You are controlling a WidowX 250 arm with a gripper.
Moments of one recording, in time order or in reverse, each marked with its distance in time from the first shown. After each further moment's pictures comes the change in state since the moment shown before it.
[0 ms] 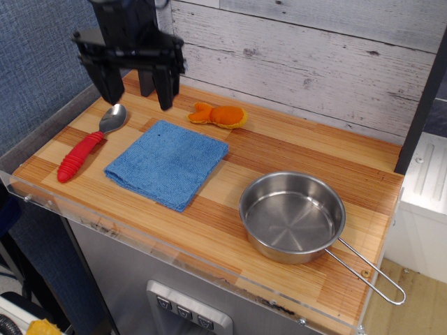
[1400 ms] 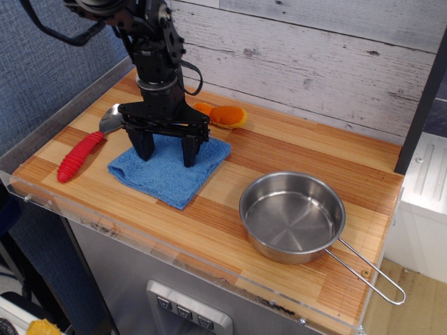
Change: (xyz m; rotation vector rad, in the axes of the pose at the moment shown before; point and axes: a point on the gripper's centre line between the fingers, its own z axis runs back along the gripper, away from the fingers) arm 0.013 -0.008 -0.094 0.034 0.038 -0.009
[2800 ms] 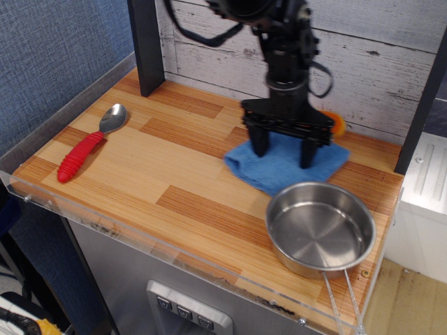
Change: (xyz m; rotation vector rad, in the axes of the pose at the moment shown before) arm 0.018 -0.153 -0.001 -0.137 -0.005 -0.249
